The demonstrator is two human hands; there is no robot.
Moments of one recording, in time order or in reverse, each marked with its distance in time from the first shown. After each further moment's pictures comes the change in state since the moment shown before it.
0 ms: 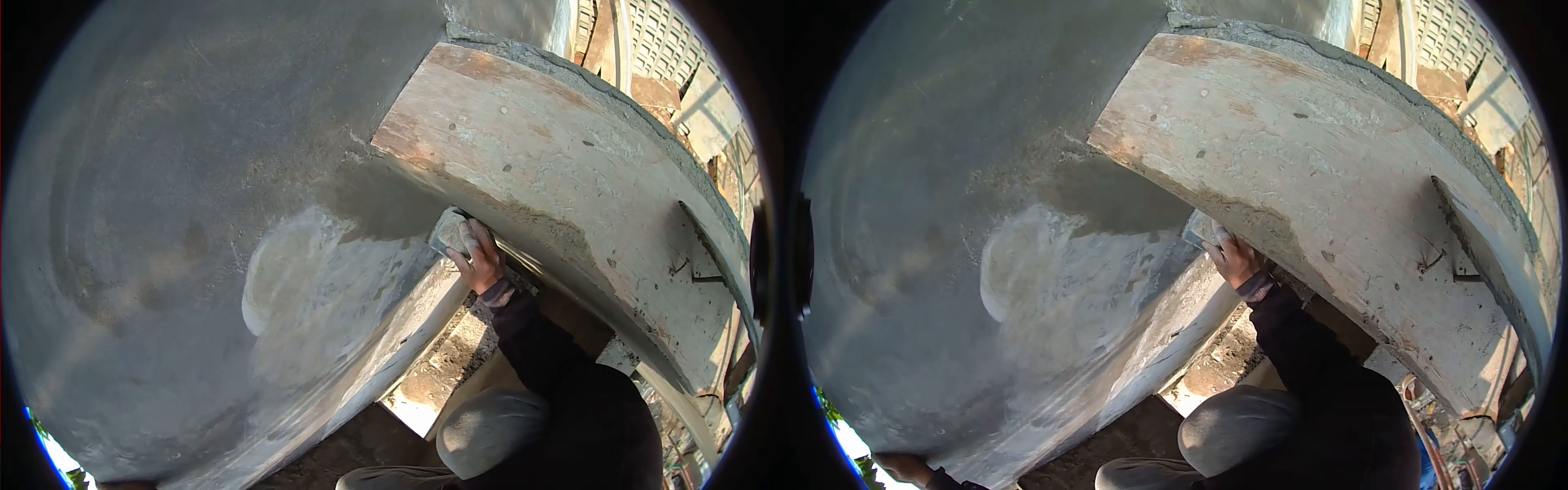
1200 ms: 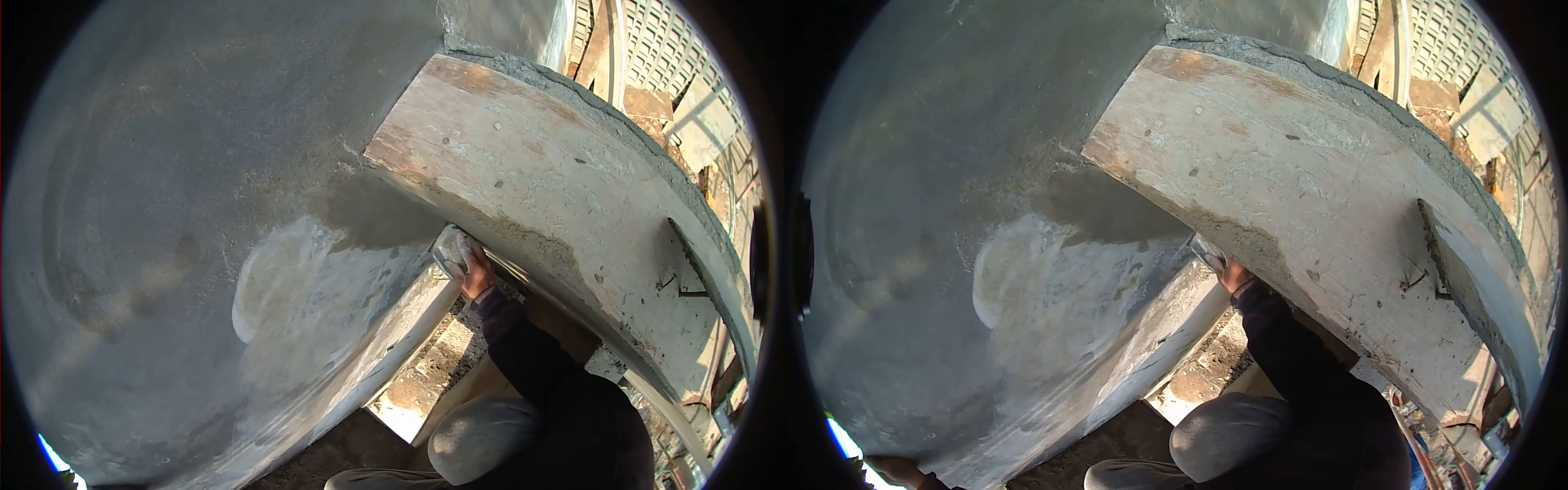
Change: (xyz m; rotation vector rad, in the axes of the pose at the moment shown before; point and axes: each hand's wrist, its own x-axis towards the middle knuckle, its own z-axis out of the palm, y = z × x) left_hand -0.008 0.005 -0.009 -0.191 -0.078 -0.155; right_hand -0.031 0.035 0.011 0.029 -0.166 0.118
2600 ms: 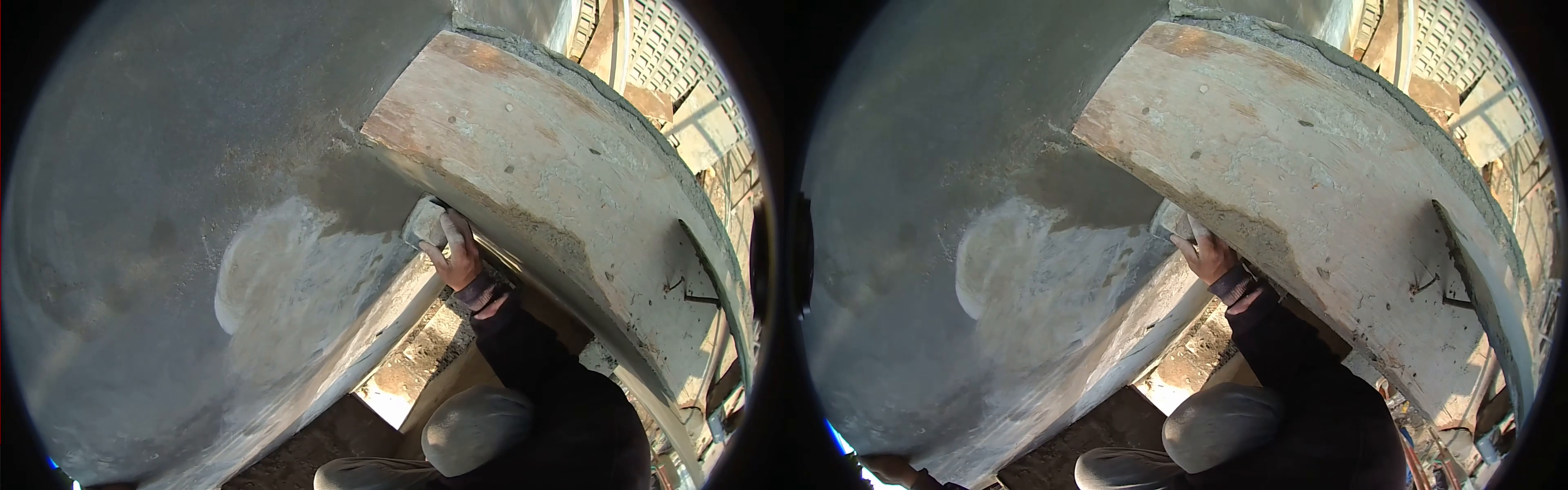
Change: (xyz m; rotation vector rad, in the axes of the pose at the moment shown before) left_hand -0.012 0.013 0.005 0.081 0.015 -0.012; right_hand 0.047 -0.058 -0.030 0.093 0.132 -0.189
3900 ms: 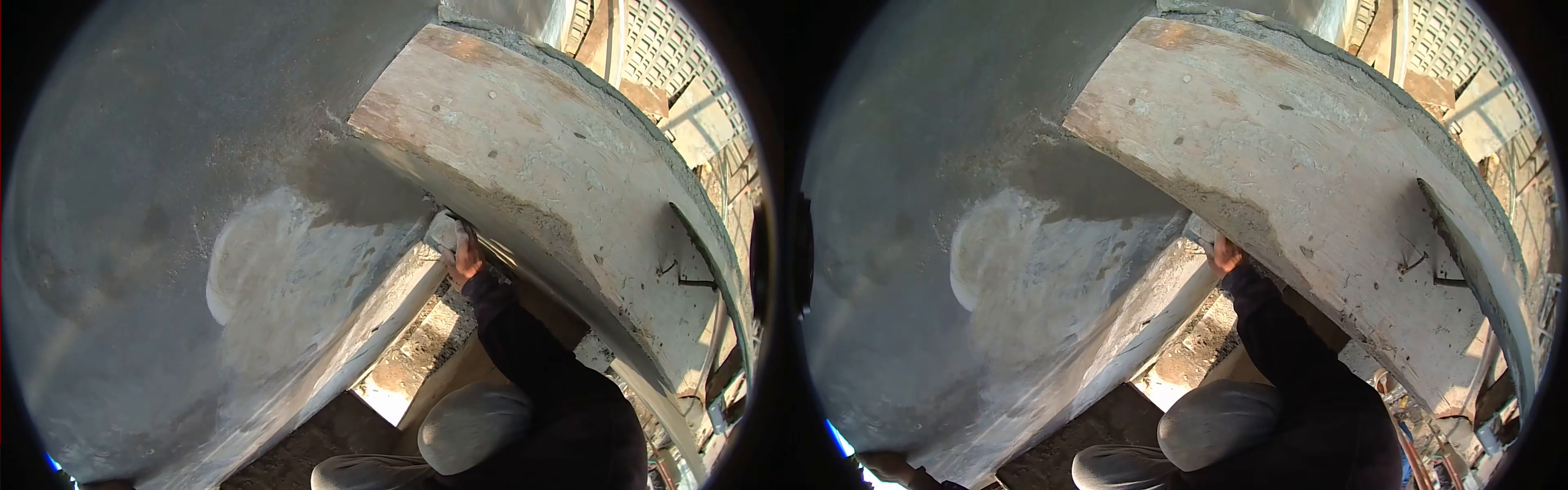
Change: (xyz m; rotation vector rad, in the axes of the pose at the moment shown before) left_hand 0.021 -0.023 -0.004 -0.039 -0.010 0.001; right_hand -0.093 0.078 0.038 -0.158 -0.128 0.177
